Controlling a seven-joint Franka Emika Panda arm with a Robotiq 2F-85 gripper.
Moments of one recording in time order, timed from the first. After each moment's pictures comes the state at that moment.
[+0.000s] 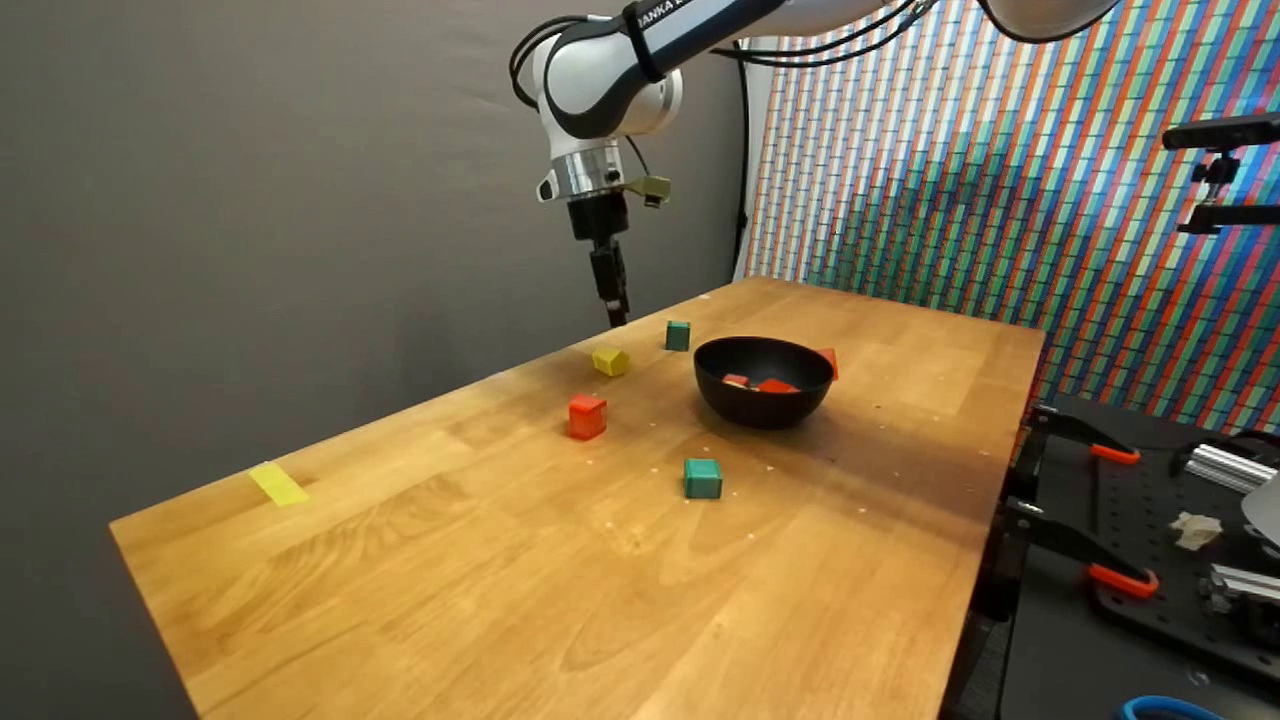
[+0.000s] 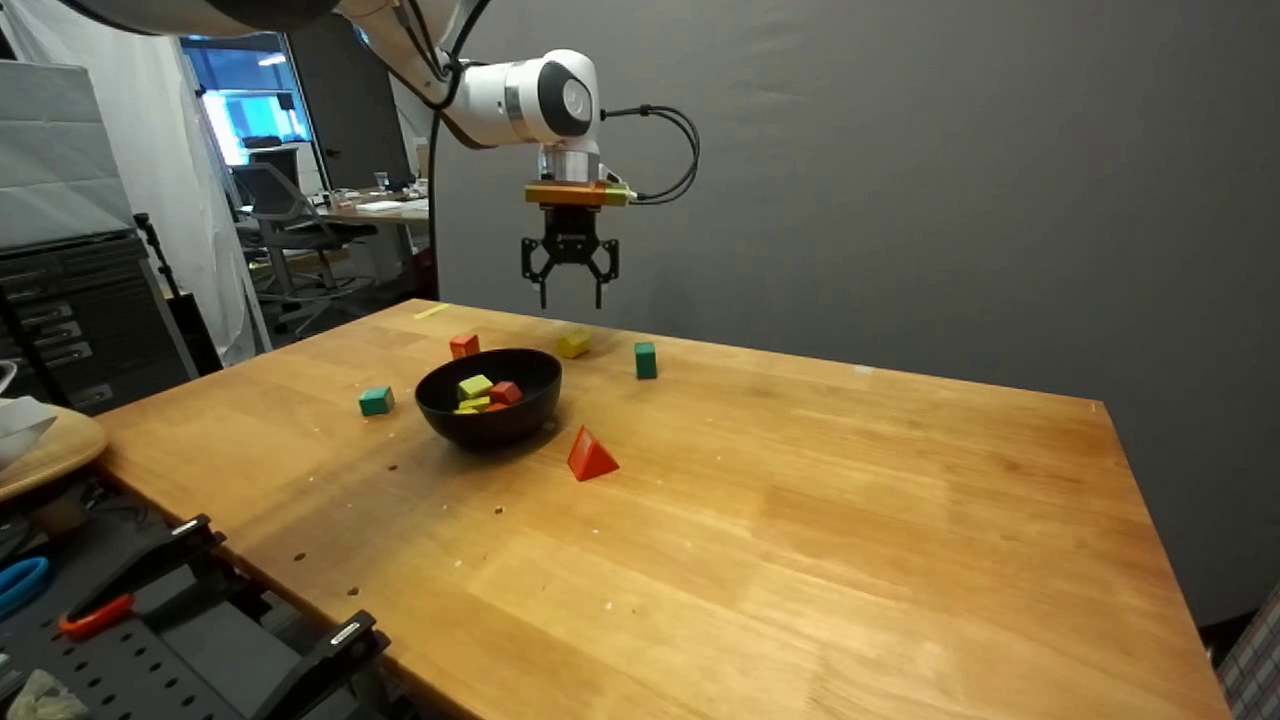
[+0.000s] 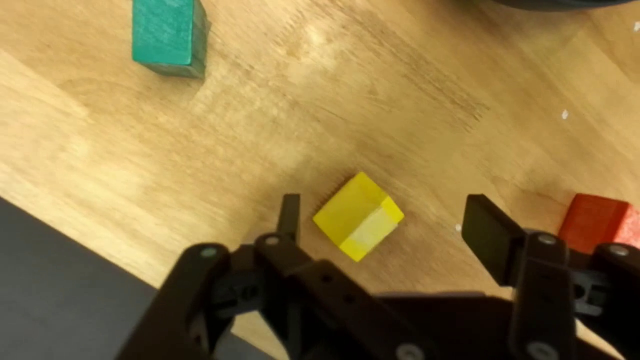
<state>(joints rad) 0.08 1.03 0.12 -0.99 -0.14 1.78 -0.49</state>
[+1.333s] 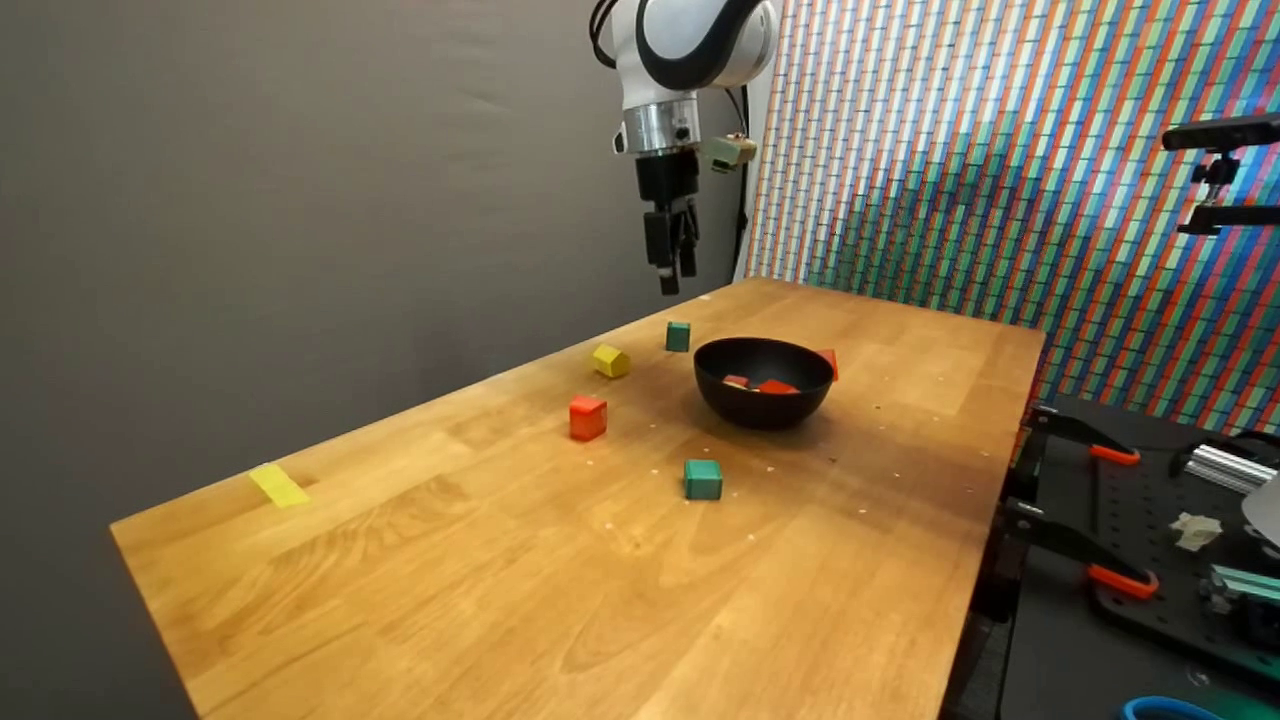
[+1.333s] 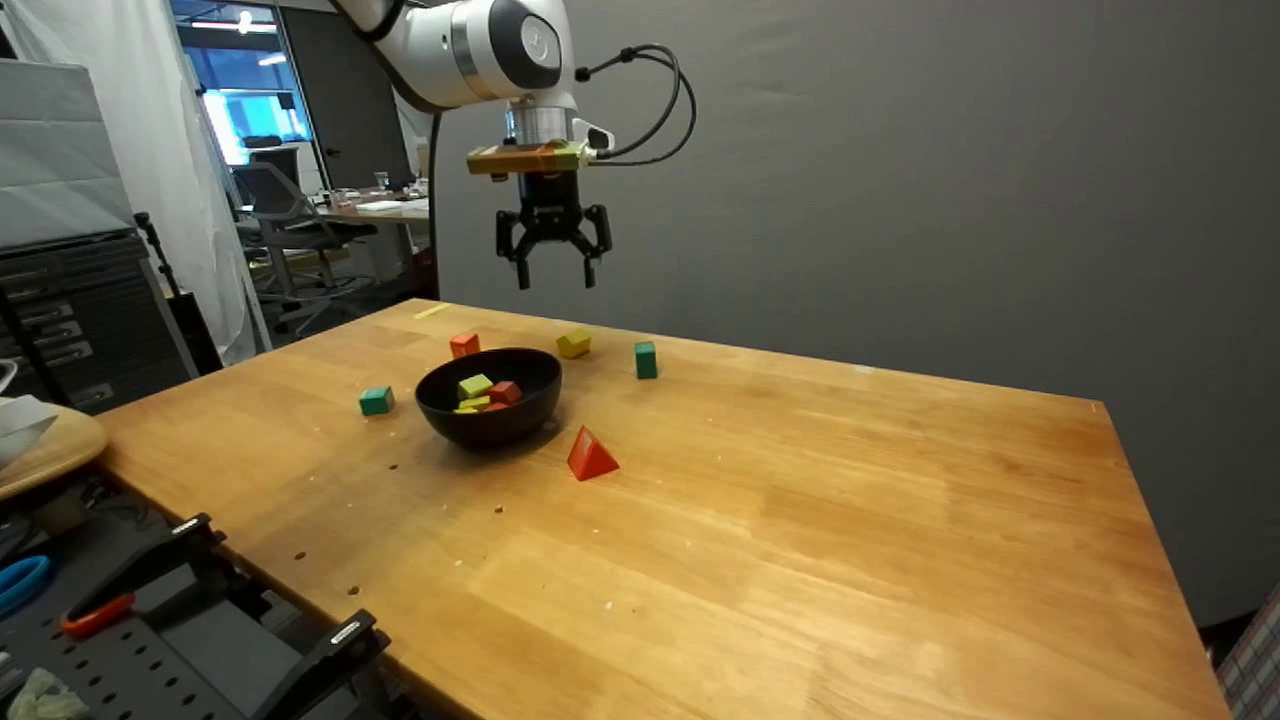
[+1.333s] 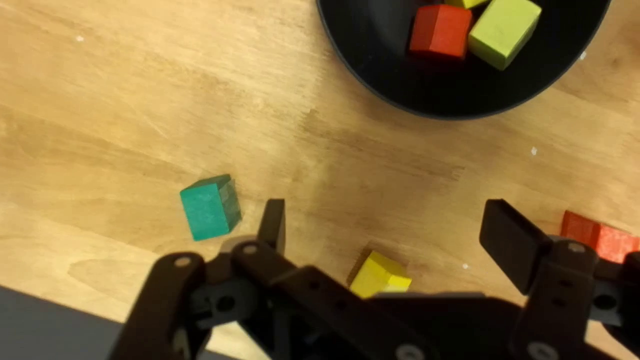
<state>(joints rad) 0.05 0.58 0.07 -1.66 -0.13 2.08 -0.19</state>
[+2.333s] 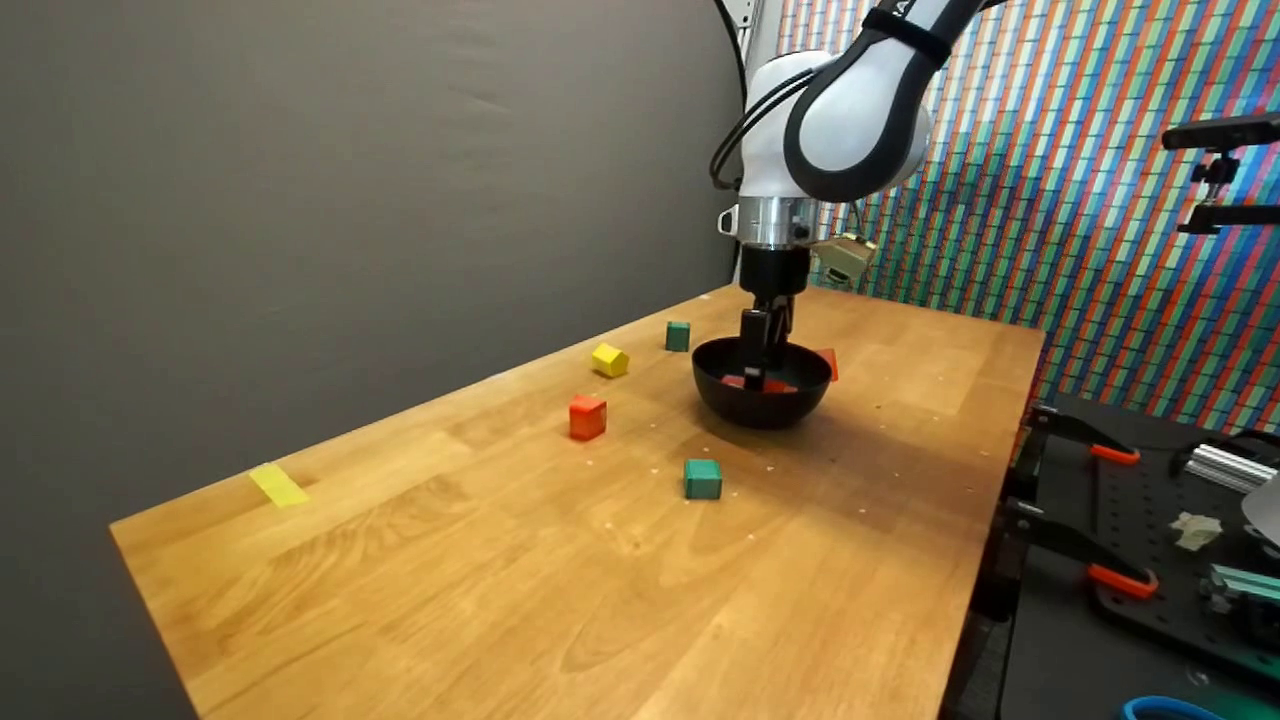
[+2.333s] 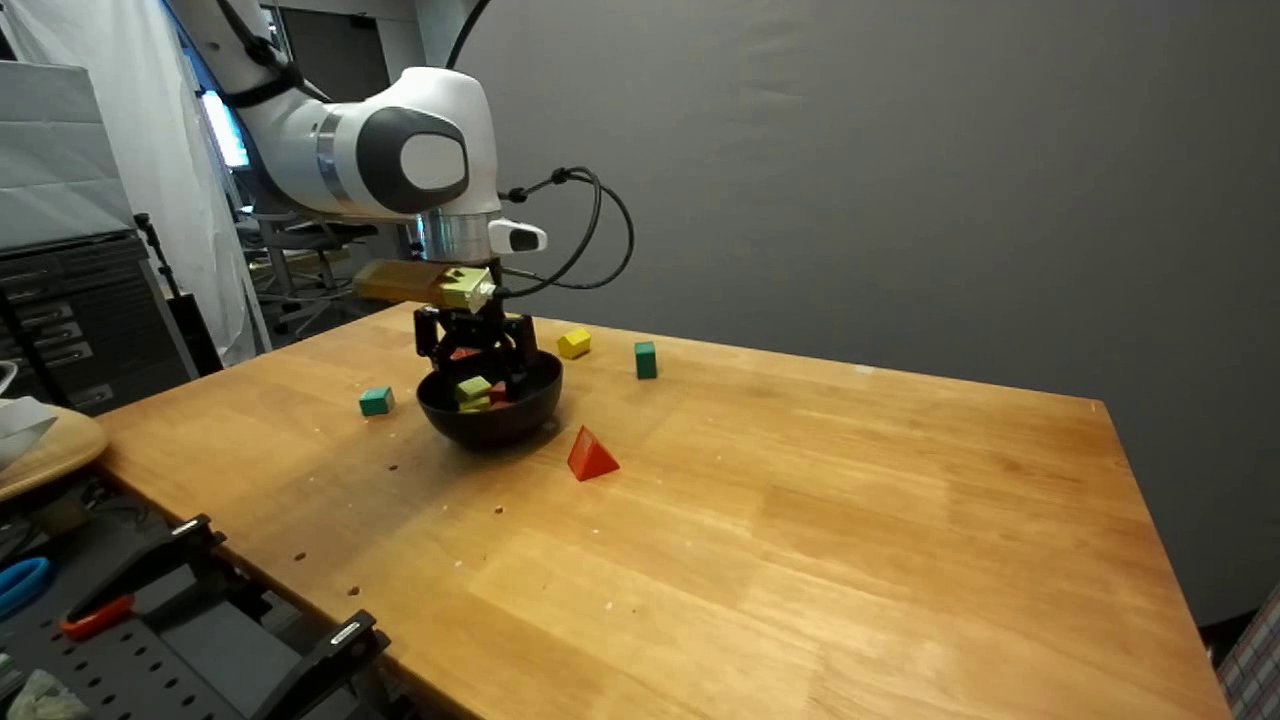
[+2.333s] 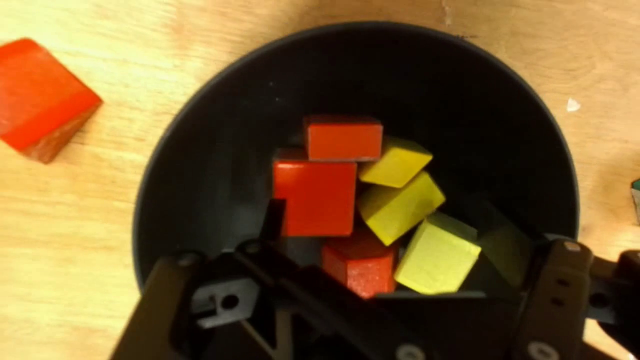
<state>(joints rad) 0.03 0.37 0.10 -2.34 0.00 2.66 -0.13</state>
